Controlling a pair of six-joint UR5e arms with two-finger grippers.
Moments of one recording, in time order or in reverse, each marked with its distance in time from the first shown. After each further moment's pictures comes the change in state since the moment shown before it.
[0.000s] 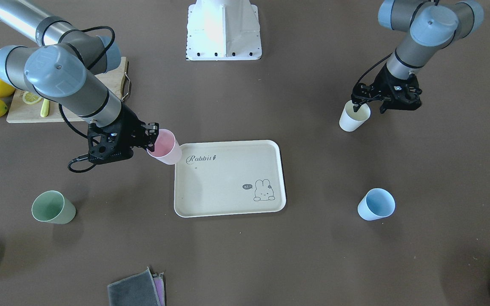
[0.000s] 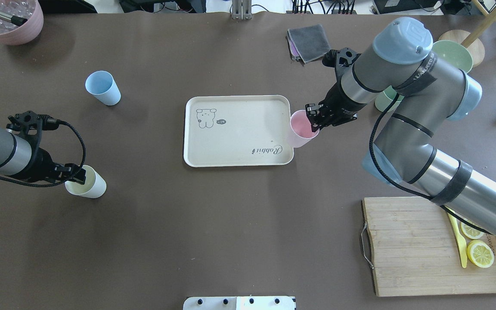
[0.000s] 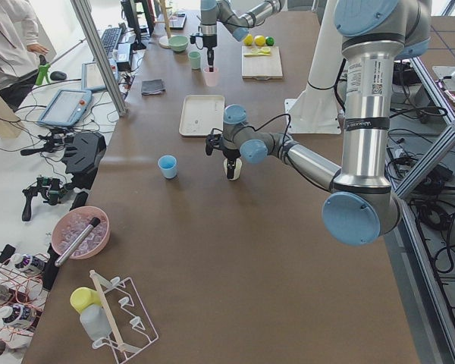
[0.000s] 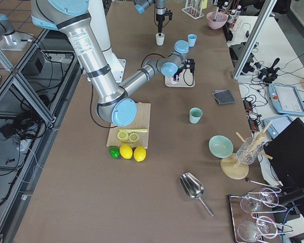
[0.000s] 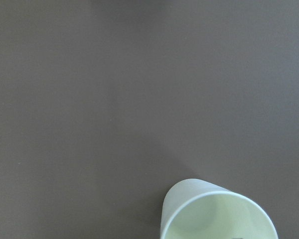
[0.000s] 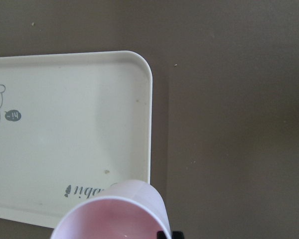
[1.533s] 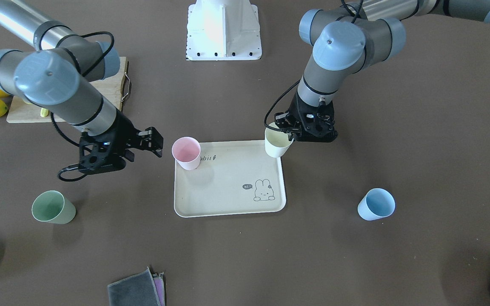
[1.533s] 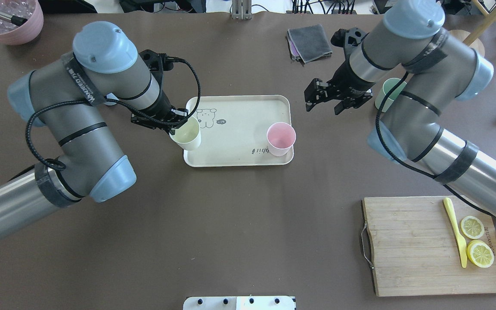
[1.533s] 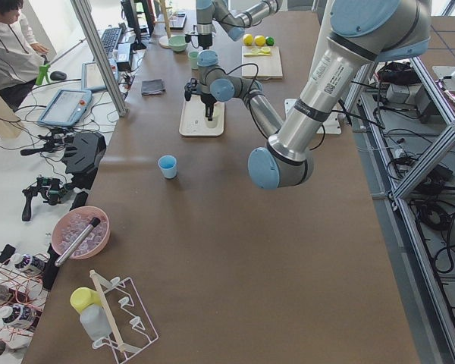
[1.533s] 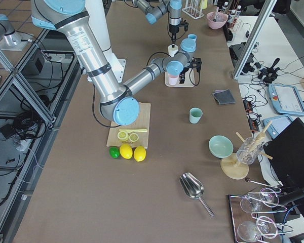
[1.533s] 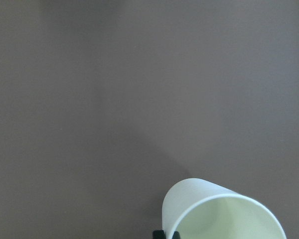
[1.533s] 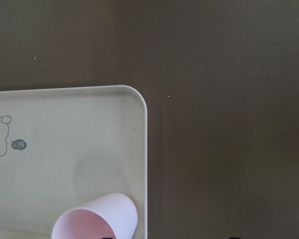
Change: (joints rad) left arm 0.005 -0.657 0.289 0.319 -0.004 -0.068; right arm 0.122 0.000 -0.024 -0.010 0.090 -0.041
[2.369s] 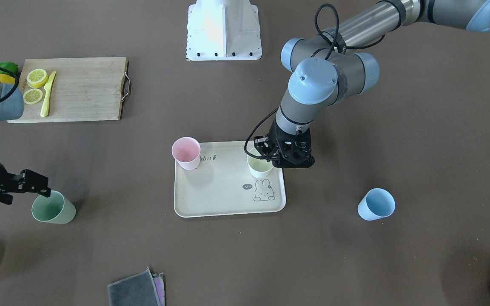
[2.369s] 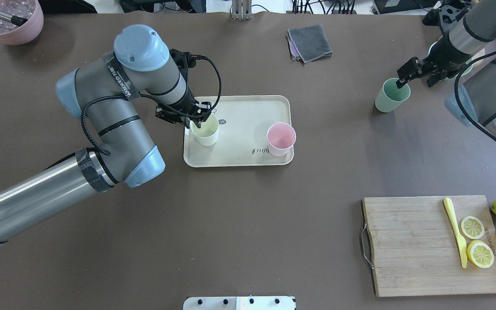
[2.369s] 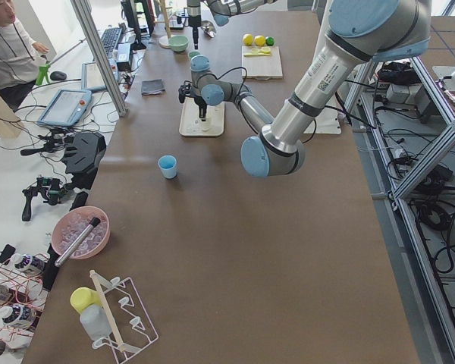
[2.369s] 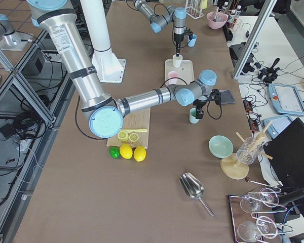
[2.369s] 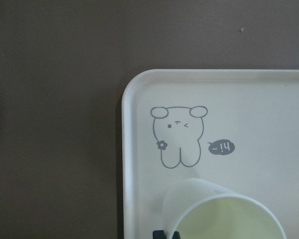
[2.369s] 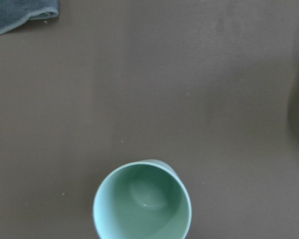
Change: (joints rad) left arm 0.012 -0.088 0.196 -0.154 0.001 -0.050; right arm 0.227 -0.095 -0.226 0.009 0.015 -0.440
